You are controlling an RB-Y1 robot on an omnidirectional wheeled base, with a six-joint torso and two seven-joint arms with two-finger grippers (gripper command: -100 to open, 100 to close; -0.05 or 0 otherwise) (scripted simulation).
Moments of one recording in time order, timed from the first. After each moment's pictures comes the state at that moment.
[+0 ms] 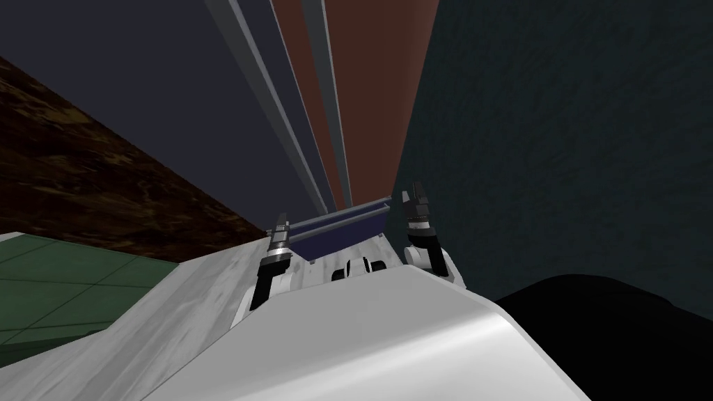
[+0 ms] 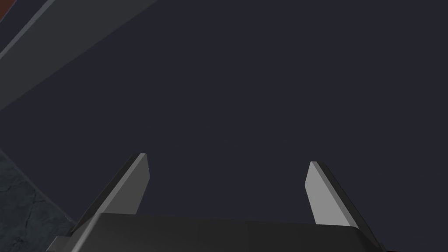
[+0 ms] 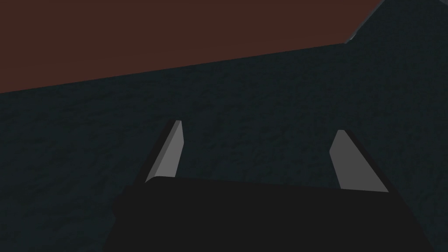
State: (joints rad) left arm 0.46 0.12 0.09 -2.11 -0.09 -0.25 -0.21; right arm 0.51 -0.02 -0.02 -2.28 0.02 -0.44 -0.01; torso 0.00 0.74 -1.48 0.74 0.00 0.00
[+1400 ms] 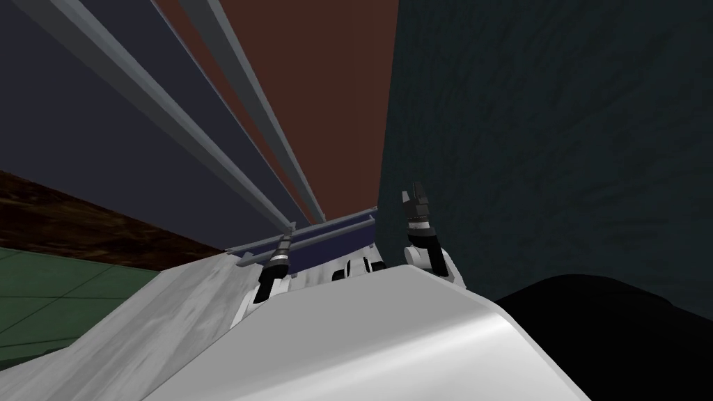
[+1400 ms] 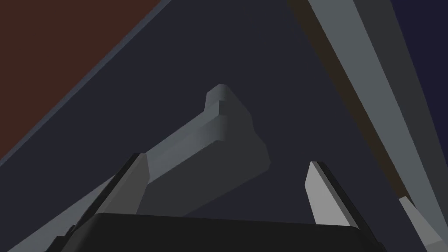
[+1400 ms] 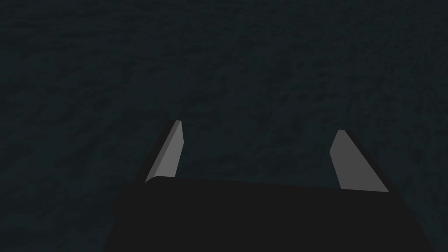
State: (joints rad) left arm 0.45 0.17 0.14 -1.93 -0.17 -0.02 -0.28; right arm 0.51 -0.02 -0.02 -2.28 0.02 -0.44 -0.01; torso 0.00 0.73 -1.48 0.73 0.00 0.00
